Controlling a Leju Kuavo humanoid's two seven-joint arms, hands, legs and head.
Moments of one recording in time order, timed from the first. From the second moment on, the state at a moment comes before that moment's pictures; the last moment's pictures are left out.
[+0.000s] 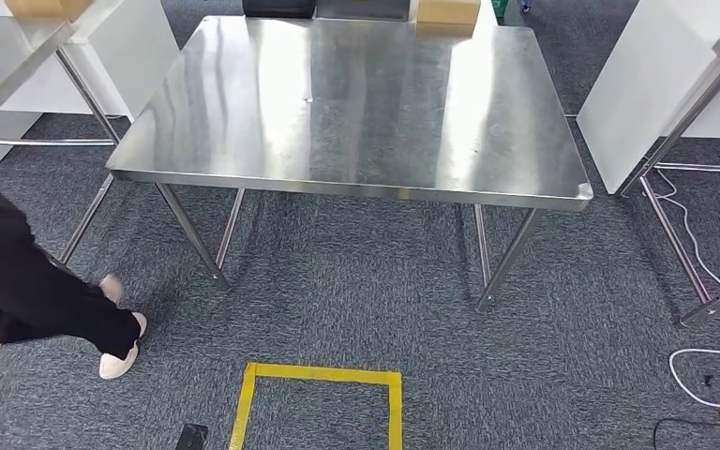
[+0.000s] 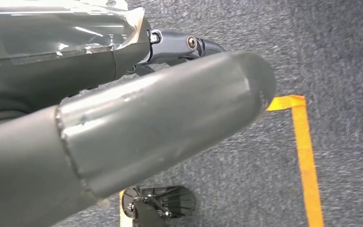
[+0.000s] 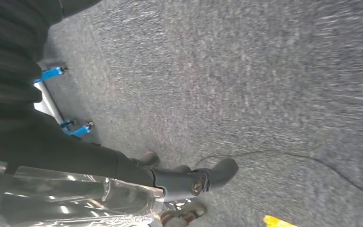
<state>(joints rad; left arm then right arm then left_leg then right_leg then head) -0.16 -0.15 0.80 -0.21 -0.84 0.23 -0.43 -0.07 0.07 -1.12 -0.25 1.41 -0.59 0.11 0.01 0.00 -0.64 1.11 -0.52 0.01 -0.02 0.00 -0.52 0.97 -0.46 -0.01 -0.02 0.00</state>
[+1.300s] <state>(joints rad) -0.15 -0.15 0.80 -0.21 -0.84 0.24 -0.44 -0.07 0.06 -1.11 -0.23 1.45 -0.57 0.13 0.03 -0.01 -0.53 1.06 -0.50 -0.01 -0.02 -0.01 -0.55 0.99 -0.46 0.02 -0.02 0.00</state>
